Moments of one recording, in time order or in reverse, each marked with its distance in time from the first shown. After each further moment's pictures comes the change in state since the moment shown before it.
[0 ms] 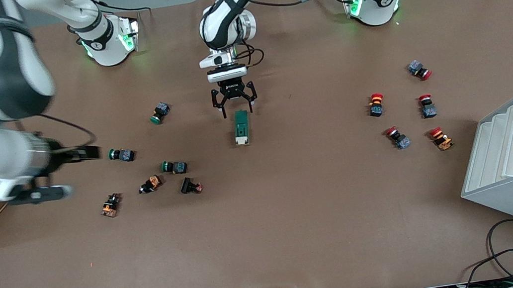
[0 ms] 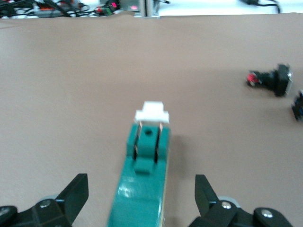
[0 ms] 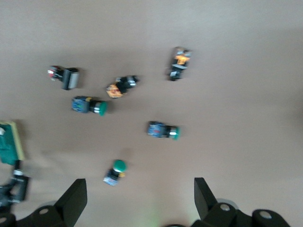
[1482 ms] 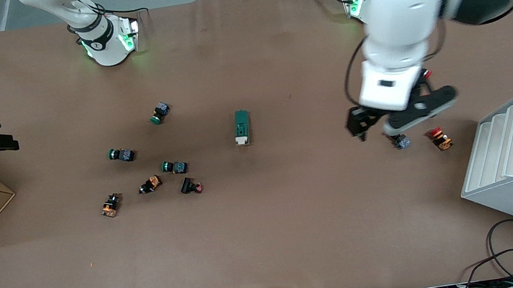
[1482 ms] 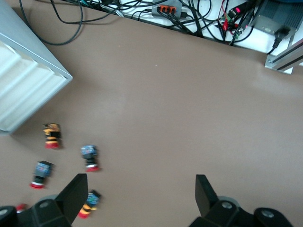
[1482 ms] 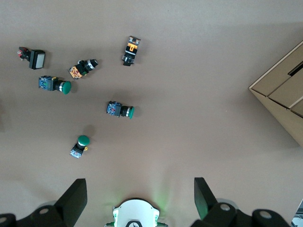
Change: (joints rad) left arm 0.783 -0.463 0.007 0.389 -1.170 -0.310 1.515; right arm -0.160 0.001 0.025 0.195 -0.052 -0.219 -0.167
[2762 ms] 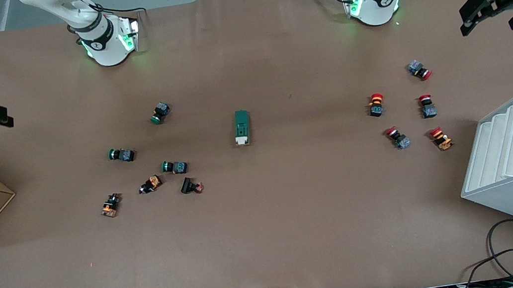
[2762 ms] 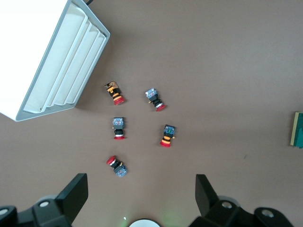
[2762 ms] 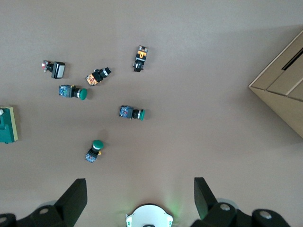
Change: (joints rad) left arm 0.275 -0.405 0.112 -0.212 -0.280 -0.304 0.709; right arm -0.032 -0.245 0.083 -0.202 0.001 0.082 0.108
